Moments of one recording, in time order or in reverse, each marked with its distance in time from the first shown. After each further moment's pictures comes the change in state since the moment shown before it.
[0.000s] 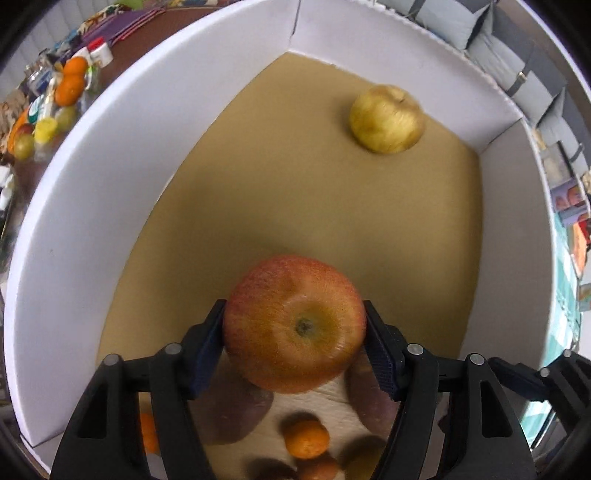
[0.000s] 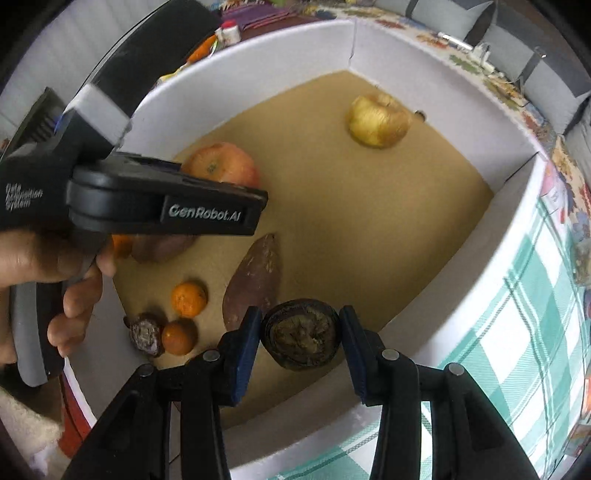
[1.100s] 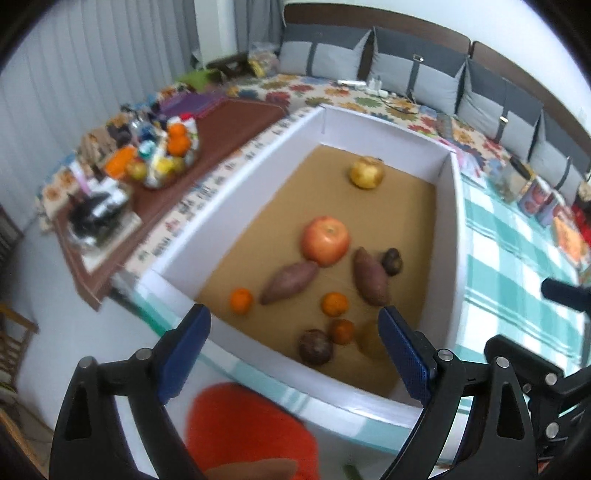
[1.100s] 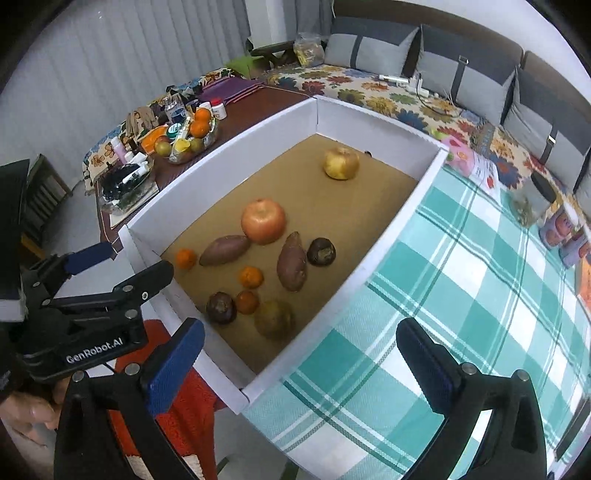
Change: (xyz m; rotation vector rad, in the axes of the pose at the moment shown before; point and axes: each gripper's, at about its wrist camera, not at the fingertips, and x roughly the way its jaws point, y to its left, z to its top) left arm -0.173 -0.001 -0.165 -0.009 -0.390 0.157; right arm -0.136 0.055 -0.101 0.200 -0.284 -0.069
